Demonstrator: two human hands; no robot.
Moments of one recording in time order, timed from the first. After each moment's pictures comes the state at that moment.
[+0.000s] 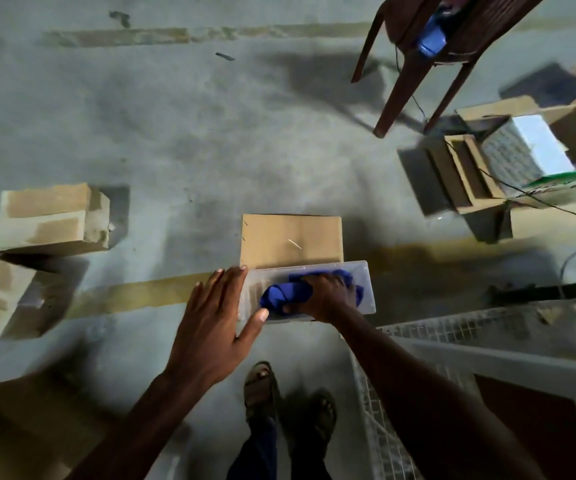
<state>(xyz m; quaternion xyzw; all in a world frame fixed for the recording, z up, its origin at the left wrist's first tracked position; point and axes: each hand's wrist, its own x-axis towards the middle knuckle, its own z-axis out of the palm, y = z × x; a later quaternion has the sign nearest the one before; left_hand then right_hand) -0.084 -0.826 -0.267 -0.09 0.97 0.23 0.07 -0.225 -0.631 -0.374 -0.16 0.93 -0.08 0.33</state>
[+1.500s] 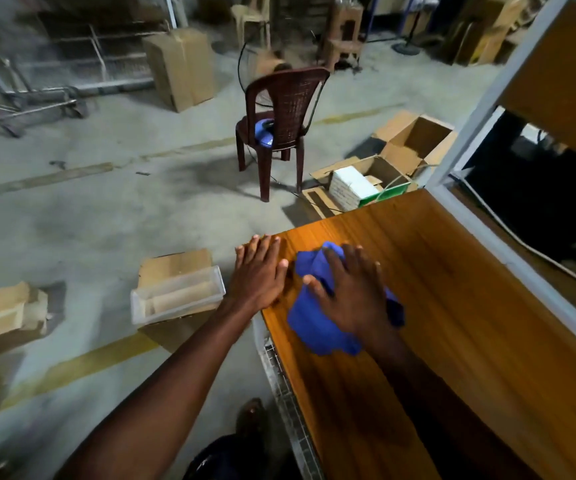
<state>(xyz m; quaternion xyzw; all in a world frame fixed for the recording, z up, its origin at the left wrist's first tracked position) -0.090 -0.427 -0.058 0.05 0.98 0.18 0.04 -0.055 -0.226 -0.038 -0.07 0.99 -0.11 -0.08</state>
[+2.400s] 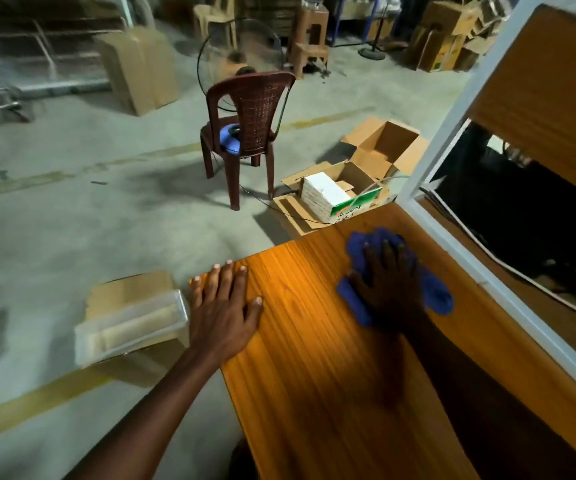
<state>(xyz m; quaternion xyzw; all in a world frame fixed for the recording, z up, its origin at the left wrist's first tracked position) -0.089 -0.420 -0.096 0.03 1.00 0.09 -0.02 -0.146 -0.099 -0.073 0.03 1.00 -0.01 0.02</state>
